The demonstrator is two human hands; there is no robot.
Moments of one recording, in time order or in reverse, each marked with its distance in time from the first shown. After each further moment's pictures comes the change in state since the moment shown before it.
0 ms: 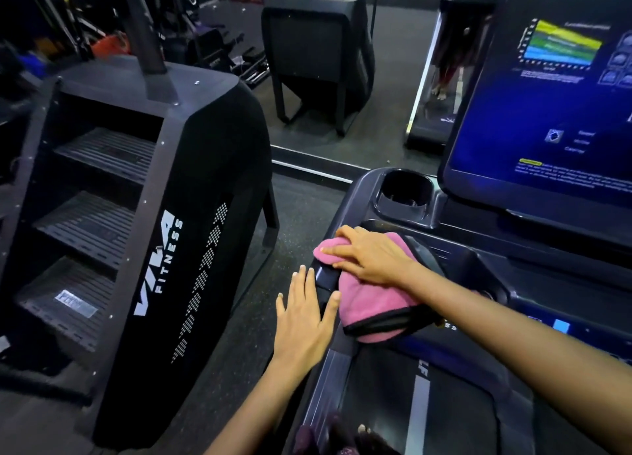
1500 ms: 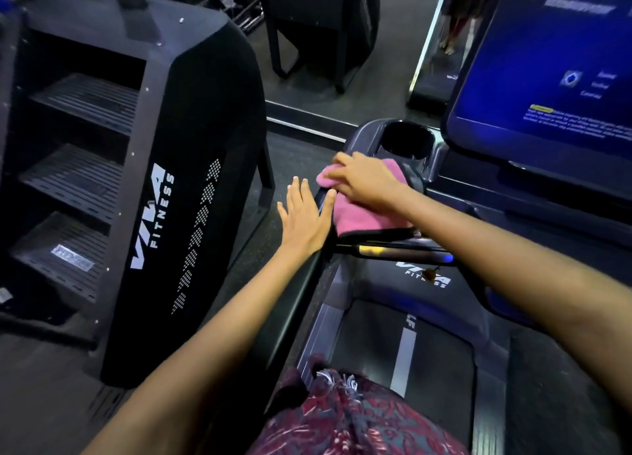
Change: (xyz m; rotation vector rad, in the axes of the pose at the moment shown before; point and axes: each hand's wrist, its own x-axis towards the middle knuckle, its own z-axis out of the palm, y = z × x) left_hand 0.086 0.016 0.004 -0.154 0.054 -0.033; right_hand 0.035 0.023 -0.005 -0.057 0.011 0.133
